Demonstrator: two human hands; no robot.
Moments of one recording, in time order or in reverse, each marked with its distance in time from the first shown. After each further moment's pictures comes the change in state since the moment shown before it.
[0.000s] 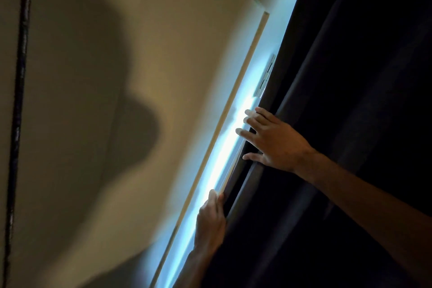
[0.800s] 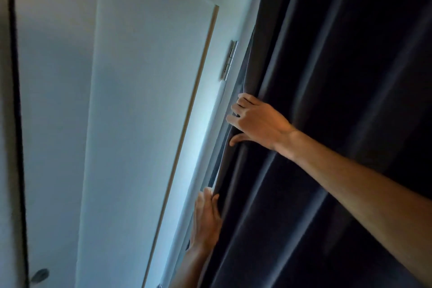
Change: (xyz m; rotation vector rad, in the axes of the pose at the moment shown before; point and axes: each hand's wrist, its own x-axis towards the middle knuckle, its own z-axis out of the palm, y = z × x) left_hand -0.092 0.039 0.011 0.000 0.001 0.108; right_hand -0.068 0.005 -0.039 -0.108 0.025 -0.020
